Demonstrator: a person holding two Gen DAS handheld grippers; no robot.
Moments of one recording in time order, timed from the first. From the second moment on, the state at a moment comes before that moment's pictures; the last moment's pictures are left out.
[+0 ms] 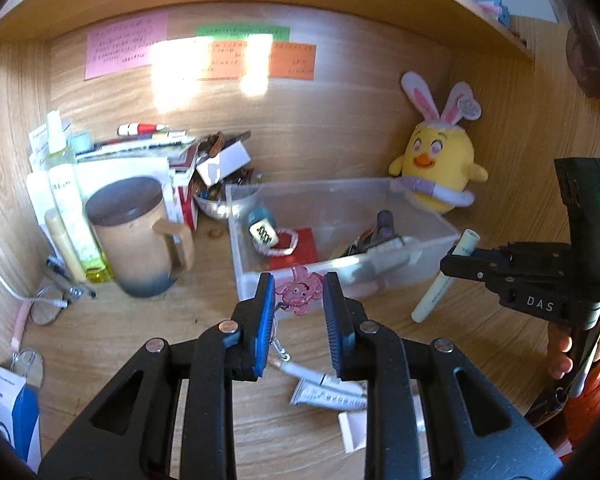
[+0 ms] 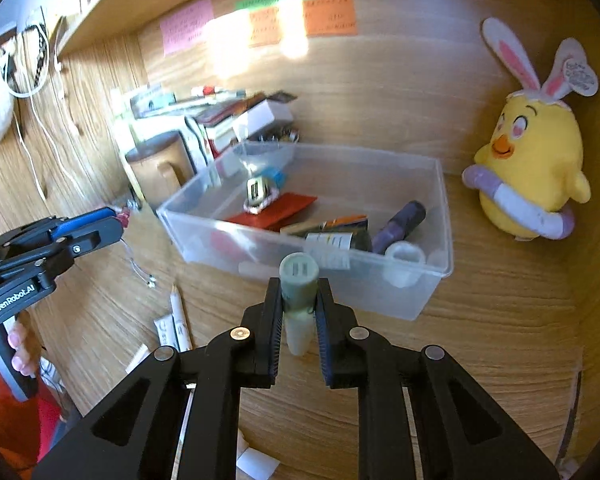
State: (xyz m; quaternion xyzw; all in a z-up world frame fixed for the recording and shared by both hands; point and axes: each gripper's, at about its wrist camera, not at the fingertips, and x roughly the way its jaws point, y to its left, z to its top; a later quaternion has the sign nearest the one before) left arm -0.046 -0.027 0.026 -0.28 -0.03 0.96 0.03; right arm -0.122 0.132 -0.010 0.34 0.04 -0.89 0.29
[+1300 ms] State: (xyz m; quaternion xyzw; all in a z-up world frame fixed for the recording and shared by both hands) left arm -0.162 -0.039 0.015 -0.33 -0.05 0.94 0.01; right arm -0.198 0.106 0.010 0.32 0.15 -0.91 0.21
